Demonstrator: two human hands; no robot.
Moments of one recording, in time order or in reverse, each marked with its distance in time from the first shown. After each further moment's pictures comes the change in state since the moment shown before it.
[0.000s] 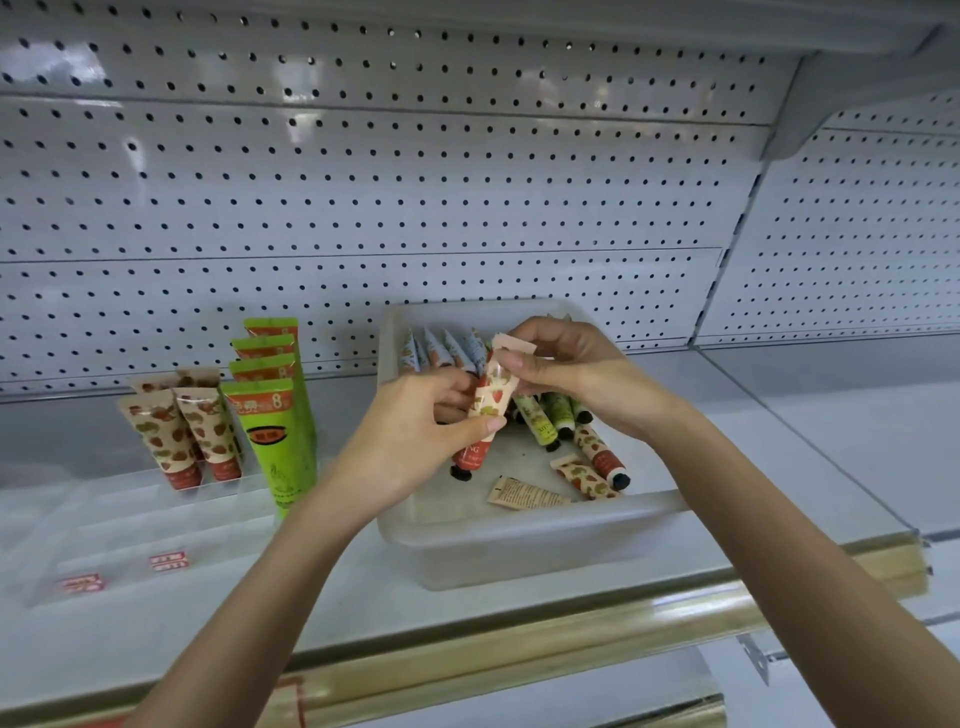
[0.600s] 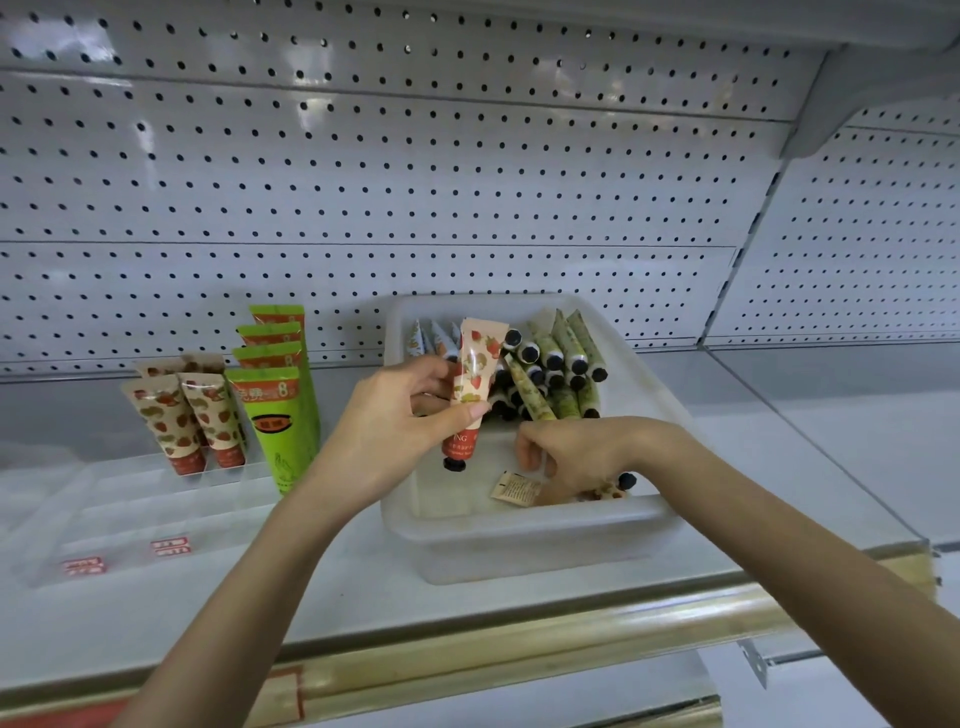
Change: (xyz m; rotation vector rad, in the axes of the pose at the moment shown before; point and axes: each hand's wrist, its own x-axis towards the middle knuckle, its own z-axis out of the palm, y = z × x) left_hand -0.009 -0.003 -0.011 -0.107 0.058 -0.011; right_hand -0.004 0.038 0.003 -0.995 -0.585 0.526
